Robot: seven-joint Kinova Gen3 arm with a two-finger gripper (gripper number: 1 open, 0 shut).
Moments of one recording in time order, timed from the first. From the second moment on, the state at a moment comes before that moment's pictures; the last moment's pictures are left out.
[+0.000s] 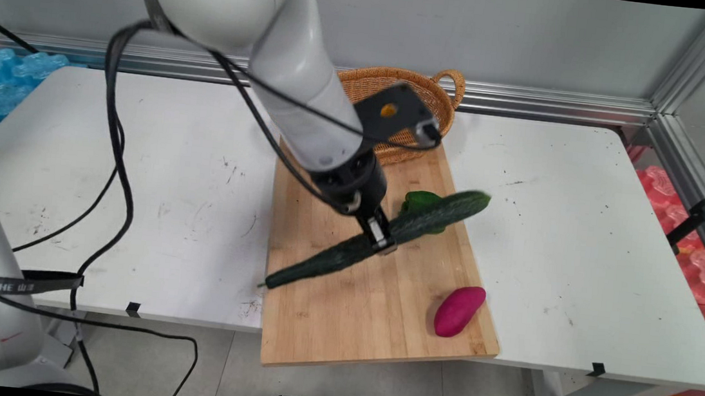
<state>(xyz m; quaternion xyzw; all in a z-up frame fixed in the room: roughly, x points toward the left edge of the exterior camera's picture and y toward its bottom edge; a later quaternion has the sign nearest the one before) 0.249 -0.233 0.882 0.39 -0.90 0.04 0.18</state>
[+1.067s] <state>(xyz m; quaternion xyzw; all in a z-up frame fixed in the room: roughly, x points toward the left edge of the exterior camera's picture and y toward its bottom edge) 0.246 -0.212 0.797 0.42 -0.89 0.02 0.14</state>
